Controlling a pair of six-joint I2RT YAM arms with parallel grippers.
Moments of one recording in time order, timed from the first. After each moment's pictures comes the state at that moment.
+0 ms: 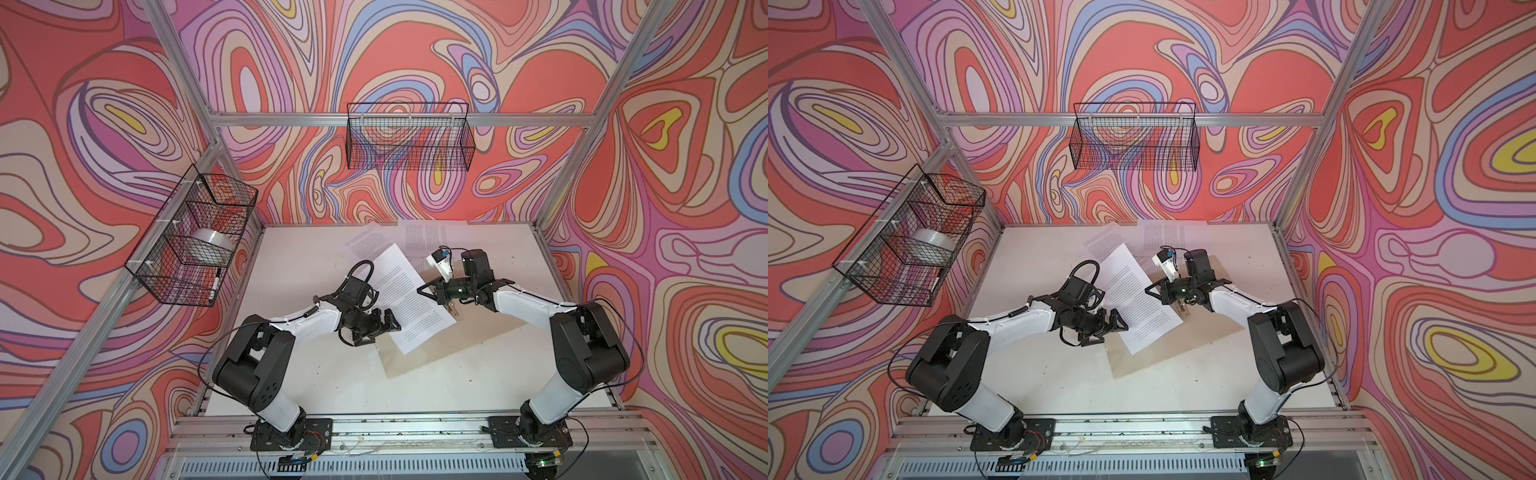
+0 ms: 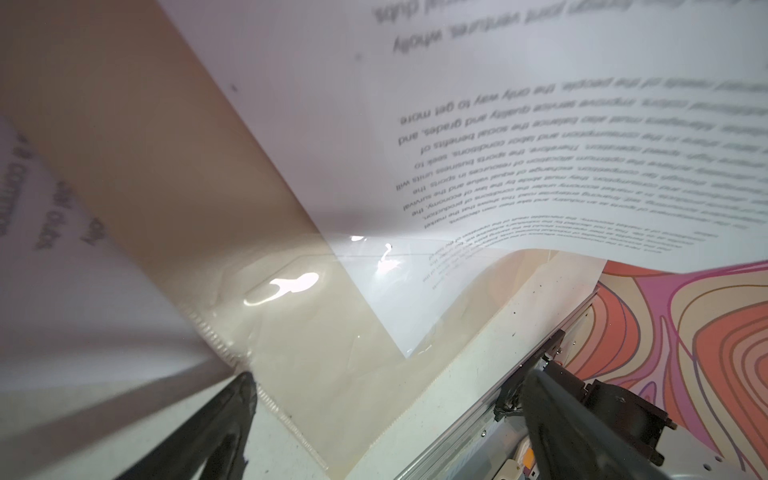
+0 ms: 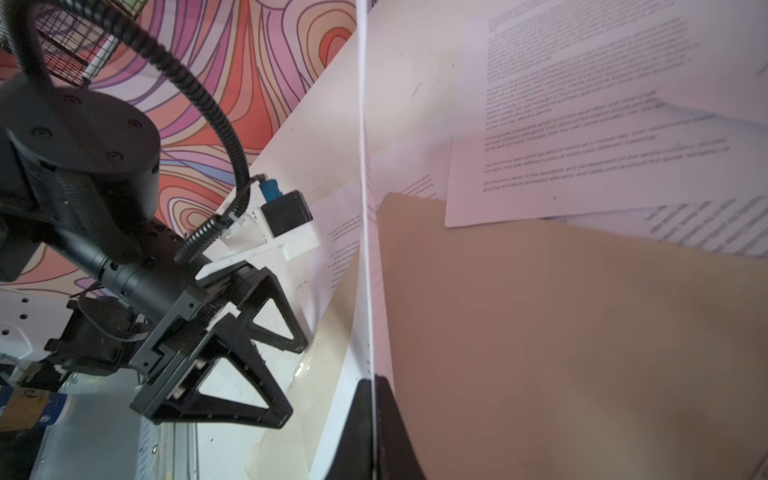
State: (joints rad) left arm -0.50 1.60 0.86 -0.40 0.54 -0.77; right arm 0.34 1.67 0.98 0.04 -0.80 0.12
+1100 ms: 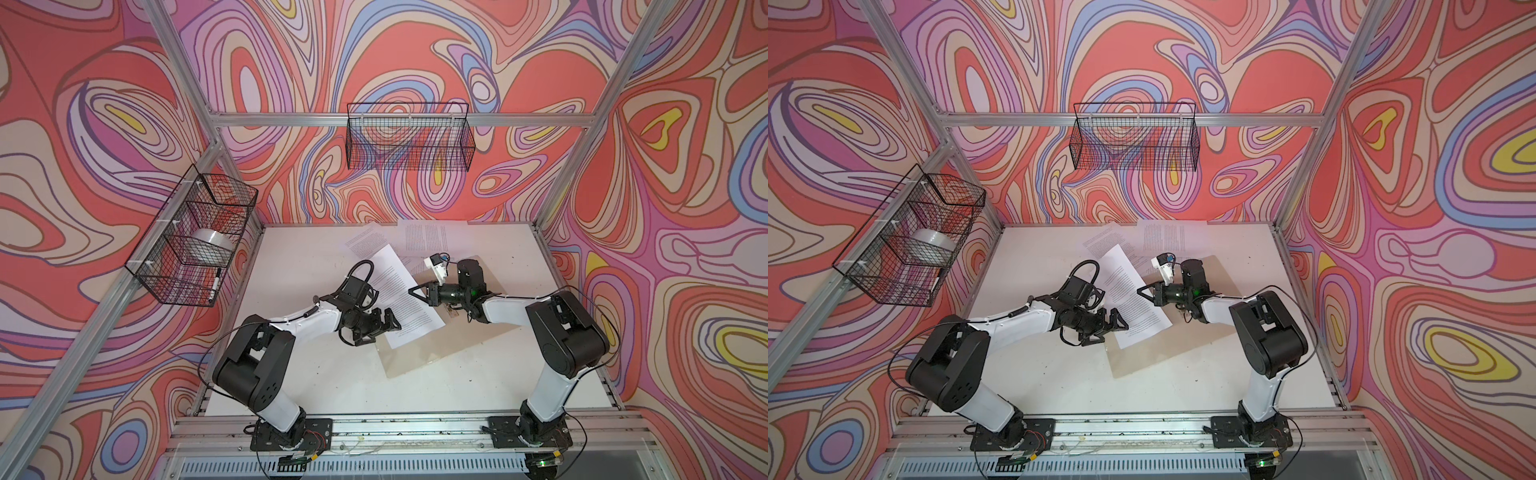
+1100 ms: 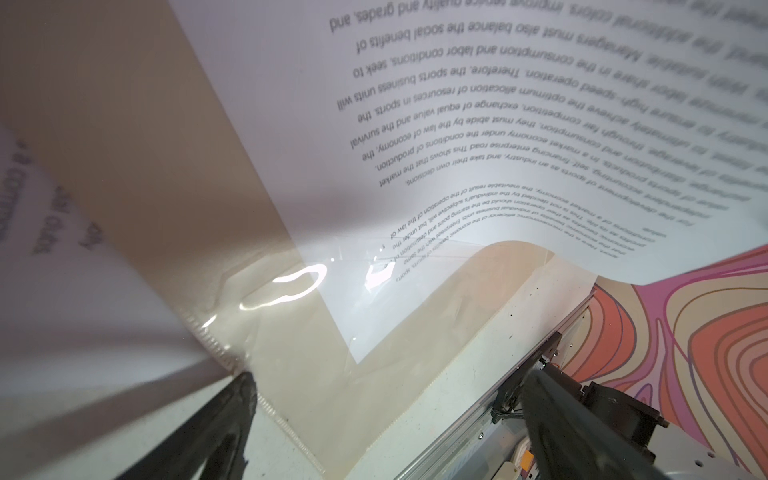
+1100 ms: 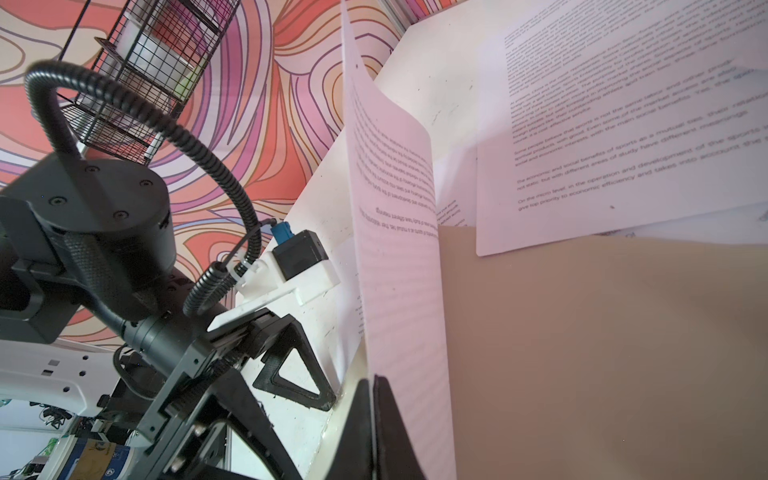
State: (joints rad) left arm -0.50 1.60 0.86 -0.39 0.54 -0.77; right arm 0.38 1.80 0.85 0.51 -0.86 0.46
